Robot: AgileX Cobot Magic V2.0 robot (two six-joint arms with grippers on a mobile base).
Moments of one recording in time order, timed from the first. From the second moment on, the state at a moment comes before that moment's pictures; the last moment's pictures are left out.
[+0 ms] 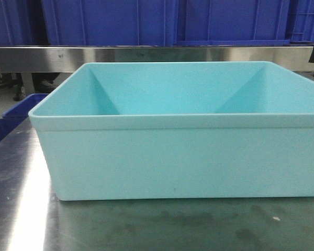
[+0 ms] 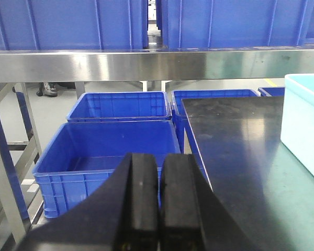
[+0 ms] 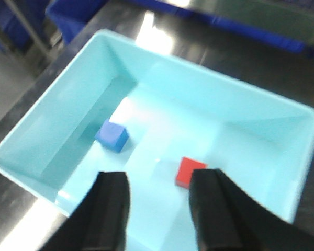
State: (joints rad) left arm -0.05 -0.01 0.01 0.01 0.13 -0.02; right arm 0.56 1.16 -1.26 0.03 0.88 0.09
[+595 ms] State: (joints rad) left arm -0.05 -0.01 0.01 0.01 0.13 -0.02; right arm 0.51 1.58 -1.39 0.00 1.05 0.18
